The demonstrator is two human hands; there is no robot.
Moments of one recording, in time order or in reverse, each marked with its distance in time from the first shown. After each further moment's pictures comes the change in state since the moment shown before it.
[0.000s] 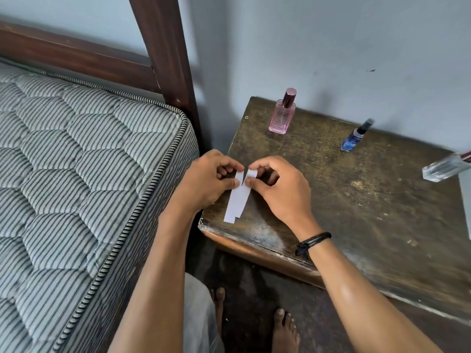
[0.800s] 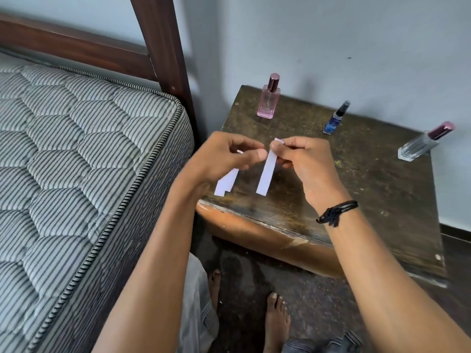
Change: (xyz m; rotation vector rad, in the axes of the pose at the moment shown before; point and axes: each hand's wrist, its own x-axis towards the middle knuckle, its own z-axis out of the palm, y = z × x) left_hand -0.024 0.060 0.011 -0.473 -0.150 -0.061; right_hand -0.010 -0.007 -0.066 0.538 0.025 0.335
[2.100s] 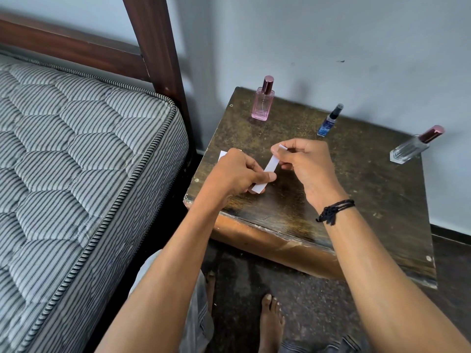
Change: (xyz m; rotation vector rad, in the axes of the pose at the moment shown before) left_hand 0.009 -0.008 0.043 0.073 0.019 -0.229; right_hand 0.011 0.008 -0.013 -0.055 0.013 -0.036
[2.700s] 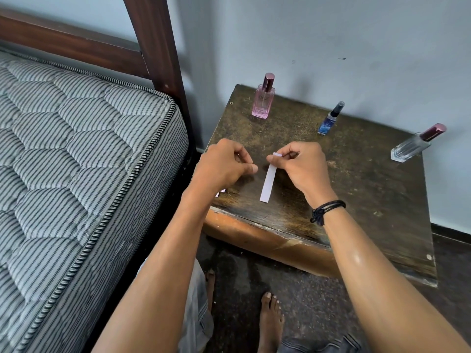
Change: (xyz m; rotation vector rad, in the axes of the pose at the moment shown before) left_hand 0.009 -0.008 -0.020 0.395 0.211 0.115; right_hand 0.009 0.022 0.003 -0.386 0.067 -0.098
